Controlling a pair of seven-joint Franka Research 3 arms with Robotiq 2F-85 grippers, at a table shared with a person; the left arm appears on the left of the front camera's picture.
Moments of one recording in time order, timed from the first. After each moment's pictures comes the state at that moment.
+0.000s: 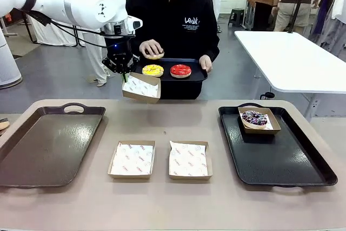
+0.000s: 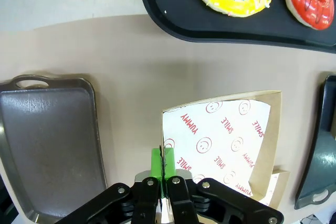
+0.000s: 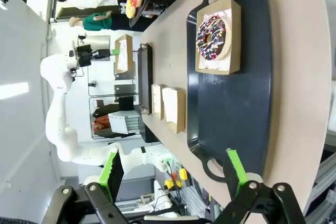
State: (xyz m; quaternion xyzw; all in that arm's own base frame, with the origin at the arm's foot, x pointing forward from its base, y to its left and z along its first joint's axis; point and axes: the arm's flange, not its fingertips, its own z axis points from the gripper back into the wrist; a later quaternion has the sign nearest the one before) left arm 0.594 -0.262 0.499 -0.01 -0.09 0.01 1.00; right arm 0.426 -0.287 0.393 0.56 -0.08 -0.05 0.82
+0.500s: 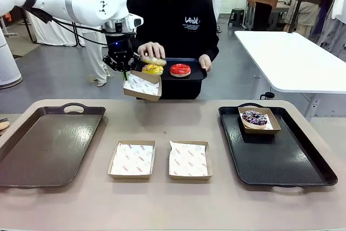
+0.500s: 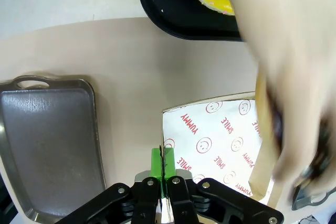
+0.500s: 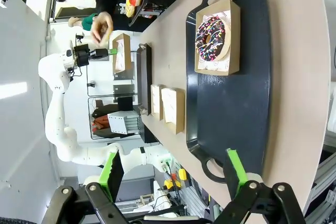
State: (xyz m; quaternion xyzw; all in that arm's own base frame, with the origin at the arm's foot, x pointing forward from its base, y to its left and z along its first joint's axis) left arm 0.595 -0.265 0.503 -0.01 -0.09 0.01 1.00; right arm 0.425 -0.288 0.393 0.56 -0.08 -0.05 0.82
